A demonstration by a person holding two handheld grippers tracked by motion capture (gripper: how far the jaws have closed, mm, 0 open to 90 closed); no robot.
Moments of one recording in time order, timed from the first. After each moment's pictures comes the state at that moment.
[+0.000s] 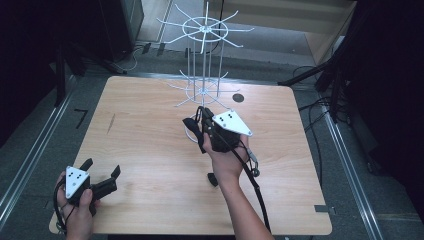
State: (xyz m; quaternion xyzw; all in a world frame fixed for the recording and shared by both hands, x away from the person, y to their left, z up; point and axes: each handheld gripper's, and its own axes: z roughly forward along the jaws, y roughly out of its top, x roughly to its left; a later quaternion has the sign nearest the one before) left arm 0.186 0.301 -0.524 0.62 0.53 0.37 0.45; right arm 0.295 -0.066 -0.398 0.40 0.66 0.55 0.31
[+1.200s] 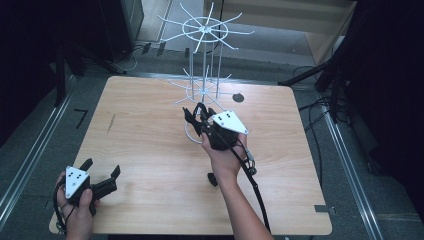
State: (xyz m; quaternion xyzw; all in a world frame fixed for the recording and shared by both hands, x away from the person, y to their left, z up) left arm 0.186 0.301 -0.524 0.62 0.53 0.37 0.45; right arm 0.308 -0.064 -0.416 0.42 0.66 0.54 0.31
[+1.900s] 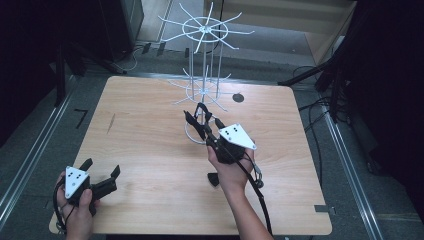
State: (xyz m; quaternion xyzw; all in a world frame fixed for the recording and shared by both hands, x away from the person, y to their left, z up) left arm 0.186 0.302 -0.524 0.62 0.53 0.37 0.45; right arm 0.280 -0.082 -0.429 0.41 0.66 0.54 0.32
